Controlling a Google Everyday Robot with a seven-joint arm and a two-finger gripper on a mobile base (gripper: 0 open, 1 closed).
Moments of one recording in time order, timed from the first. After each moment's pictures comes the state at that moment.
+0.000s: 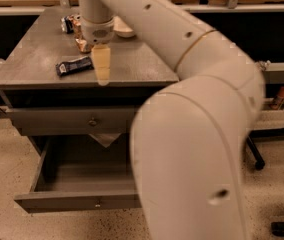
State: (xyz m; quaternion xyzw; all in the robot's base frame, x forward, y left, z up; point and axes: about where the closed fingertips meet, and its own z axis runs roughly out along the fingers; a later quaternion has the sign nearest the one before) arm 0.694 0.107 0.880 -0.79 0.60 -0.03 0.12
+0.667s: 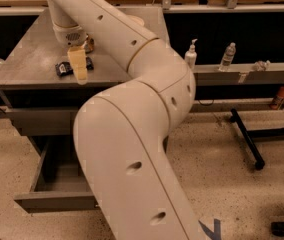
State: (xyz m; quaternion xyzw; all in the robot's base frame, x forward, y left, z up) arm 0.727 0.187 0.854 -0.82 0.56 -0.04 0.09
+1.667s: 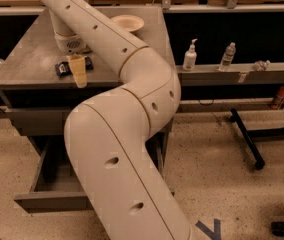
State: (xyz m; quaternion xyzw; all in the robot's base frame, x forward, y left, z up) arm 0.743 0.199 0.817 -0.83 0.56 -0.03 0.08
